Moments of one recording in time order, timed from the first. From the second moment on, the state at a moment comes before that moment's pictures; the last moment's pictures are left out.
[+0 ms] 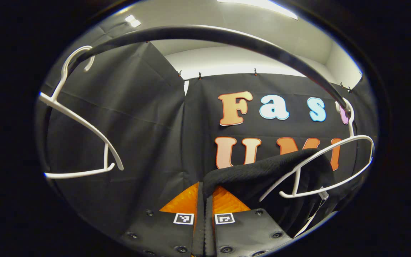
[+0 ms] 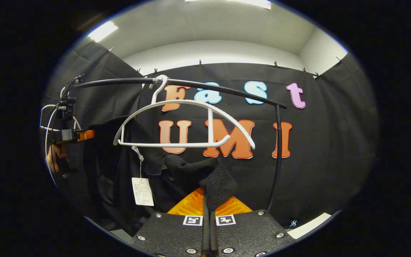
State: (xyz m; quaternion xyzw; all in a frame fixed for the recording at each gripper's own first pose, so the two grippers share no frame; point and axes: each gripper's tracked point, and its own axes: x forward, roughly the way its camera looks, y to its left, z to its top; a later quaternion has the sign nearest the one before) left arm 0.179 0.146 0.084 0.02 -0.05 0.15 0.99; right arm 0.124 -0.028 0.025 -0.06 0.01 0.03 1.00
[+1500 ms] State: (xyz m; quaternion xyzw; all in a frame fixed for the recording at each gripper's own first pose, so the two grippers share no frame) left arm 0.058 0.096 -0.269 0.07 0.30 0.06 0.95; right arm 0.043 0.045 -0.321 -0.03 0.35 0.10 0.93
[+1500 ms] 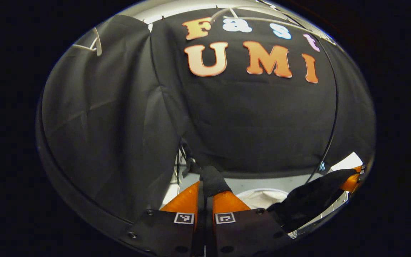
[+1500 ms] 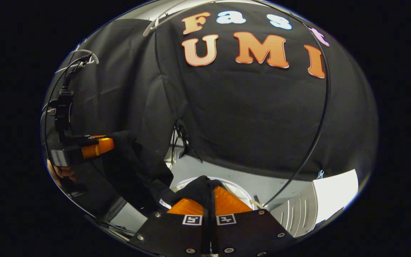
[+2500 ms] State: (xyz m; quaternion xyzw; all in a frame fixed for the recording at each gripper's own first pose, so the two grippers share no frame) left arm -0.007 0.097 -0.393 0.02 0.52 0.09 0.85; right arm -0.014 0.045 -0.421 -0.01 0.46 0.11 0.88
